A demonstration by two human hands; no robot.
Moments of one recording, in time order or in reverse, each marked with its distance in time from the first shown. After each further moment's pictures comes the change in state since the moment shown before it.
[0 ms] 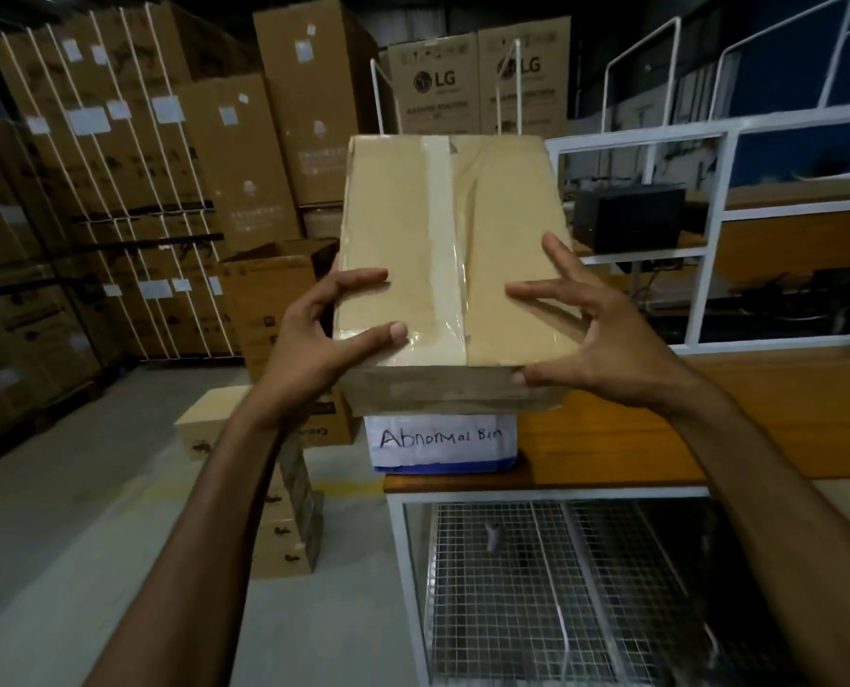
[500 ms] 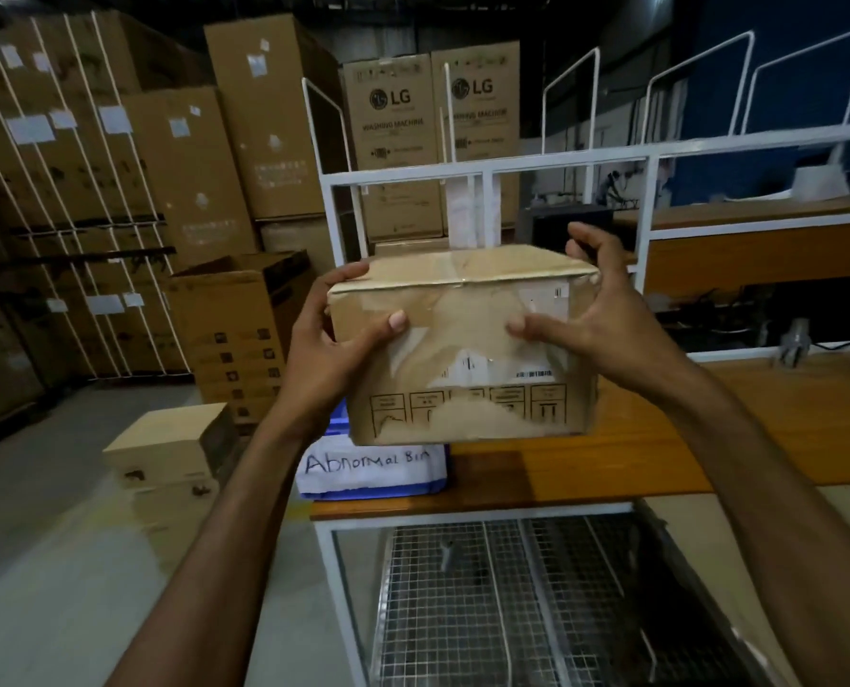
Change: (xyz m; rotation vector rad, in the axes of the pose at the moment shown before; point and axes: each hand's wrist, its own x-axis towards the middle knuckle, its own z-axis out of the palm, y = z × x) left_hand 0.047 0.016 0.129 -0.206 0.172 -0.037; right_hand -0.017 0.060 -0.101 0.029 0.260 0.181
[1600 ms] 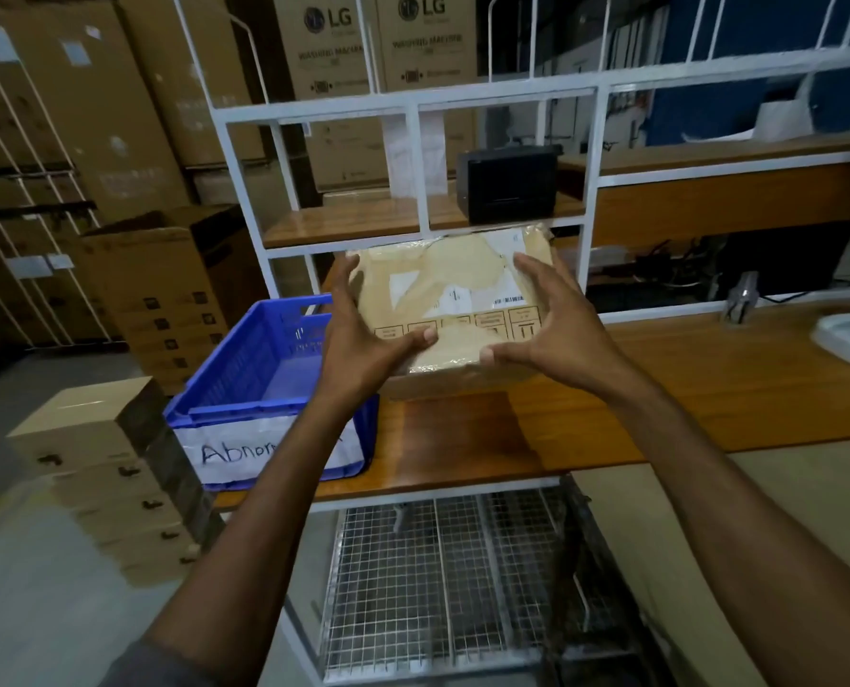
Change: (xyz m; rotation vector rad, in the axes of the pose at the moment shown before) left_hand 0.056 -0.111 0.183 0.303 -0.040 -0.036; right_hand 0.036 0.166 -0.055 -0.197 0.000 0.098
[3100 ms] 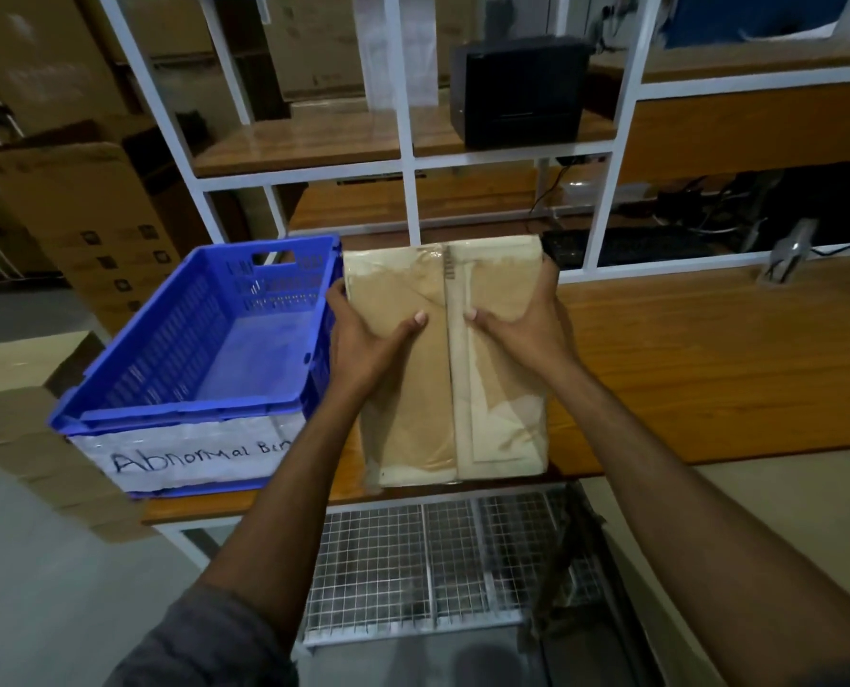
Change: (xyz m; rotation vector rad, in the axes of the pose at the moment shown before) left_hand 0.071 -0.142 0.110 0.007 0.012 -0.367; right_hand 0.103 0.148 0.109 0.095 0.079 0.364
